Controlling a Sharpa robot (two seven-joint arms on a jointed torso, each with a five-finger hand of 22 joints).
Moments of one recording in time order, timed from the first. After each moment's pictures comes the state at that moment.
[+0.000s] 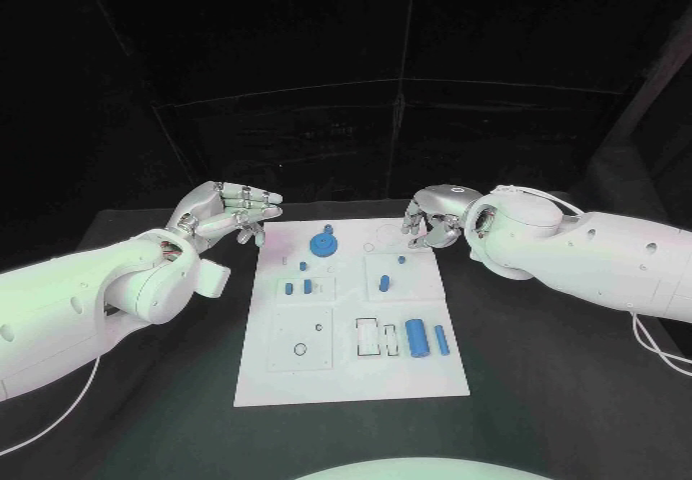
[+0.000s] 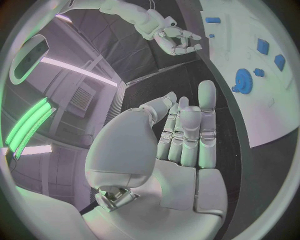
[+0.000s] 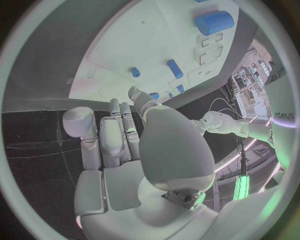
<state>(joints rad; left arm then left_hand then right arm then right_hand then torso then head) 1.24 -0.84 -0.09 1.43 -0.22 -0.23 0.41 1.30 -0.09 0.50 -0.10 0.05 1.02 0.17 0.14 0.07 1.13 0.09 0.22 0.08 1.31 0.01 1.14 0.63 0.16 1.22 0.11 0.68 0.73 1.22 -0.86 0.00 1.46 -1.61 -0.15 -0.17 1.38 -0.13 0.26 0.03 0.20 1.00 0.14 0.17 0.06 1.04 0.08 0.30 0.19 1.46 -0.01 1.26 1.06 0.11 1.32 0.09 1.21 0.84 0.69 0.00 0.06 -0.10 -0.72</state>
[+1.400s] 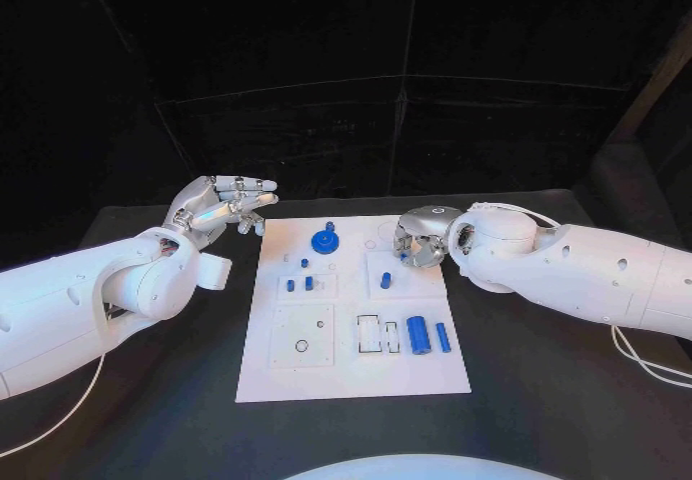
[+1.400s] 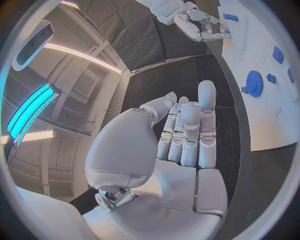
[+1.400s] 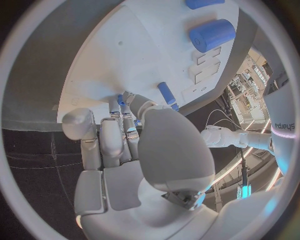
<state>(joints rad) 1.24 -0.85 -0.09 1.44 -0.10 -0.23 0.46 1.30 -0.09 0.49 -0.10 0.05 1.02 0.17 0.14 0.07 1.13 0.09 0.23 0.08 1.28 0.01 1.11 0.59 0.16 1.21 0.11 0.67 0.73 1.17 -0.79 0.00 1.44 -1.67 -0.06 -0.19 1.40 -0.13 0.42 0.00 0.18 1.06 0.15 0.13 0.07 1.09 0.08 0.27 0.08 1.47 -0.01 1.28 1.07 0.11 1.34 0.10 1.22 0.87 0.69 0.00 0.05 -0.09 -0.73</state>
